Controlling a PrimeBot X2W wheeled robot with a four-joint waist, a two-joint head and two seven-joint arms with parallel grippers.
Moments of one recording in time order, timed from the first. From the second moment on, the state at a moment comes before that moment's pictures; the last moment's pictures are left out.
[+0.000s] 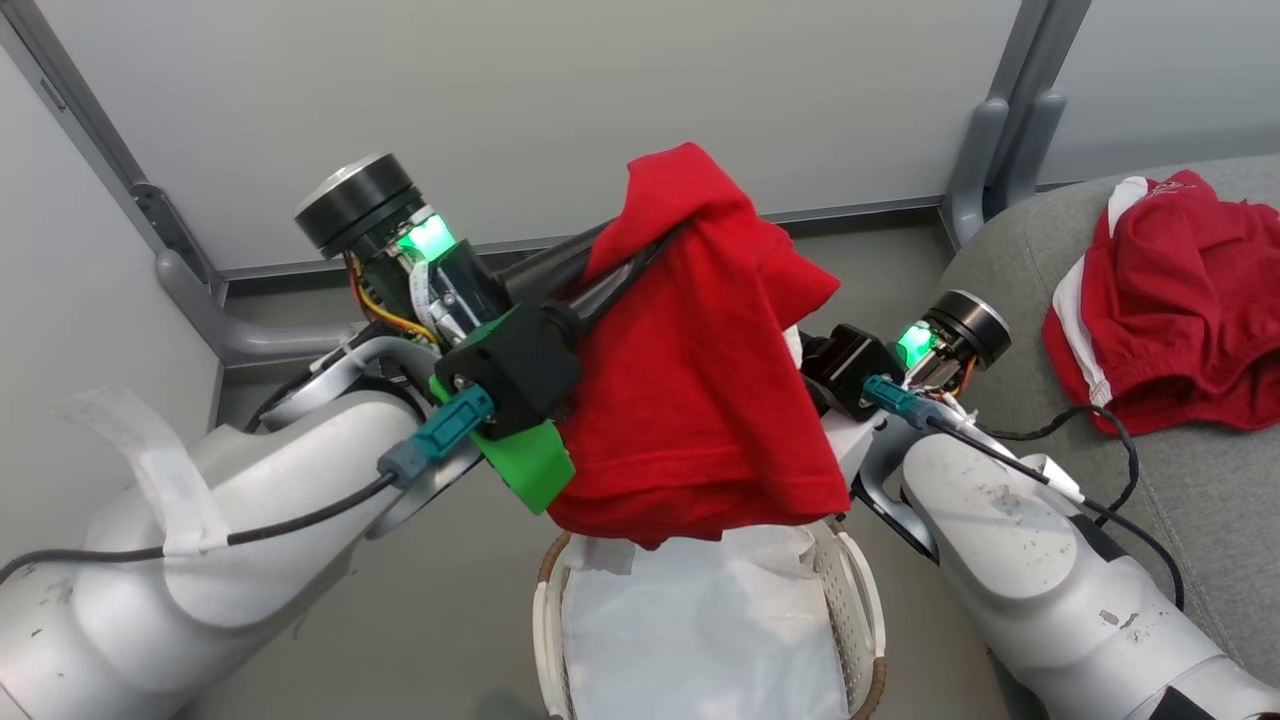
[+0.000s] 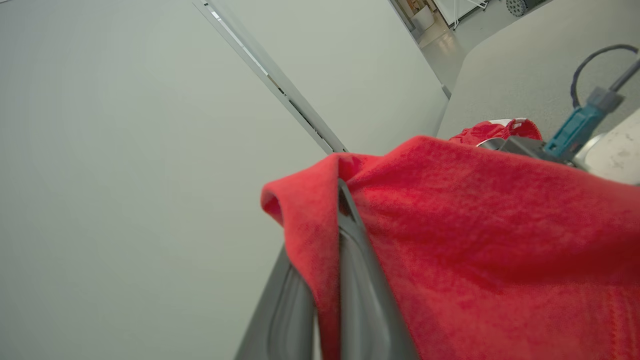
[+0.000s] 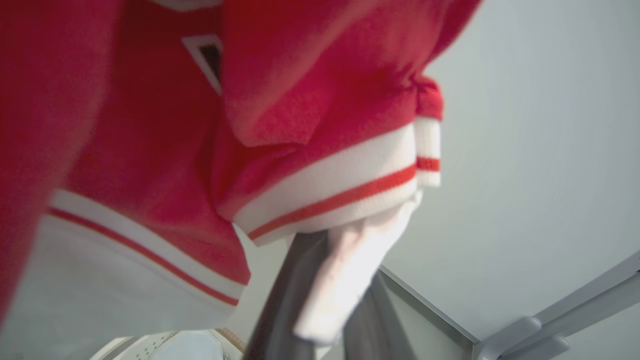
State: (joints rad) left arm -0.98 0.53 -1.12 0.04 -0.40 -0.01 -0.19; right arm -0.69 -0.13 0.60 0.63 0.08 0.13 -0.26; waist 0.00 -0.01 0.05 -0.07
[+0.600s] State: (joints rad) left arm -0.67 0.42 -0.97 0.20 -0.57 0.06 -0.26; right arm -0.55 -0.09 0.34 0.39 0.09 0.13 -0.26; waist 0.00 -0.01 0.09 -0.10
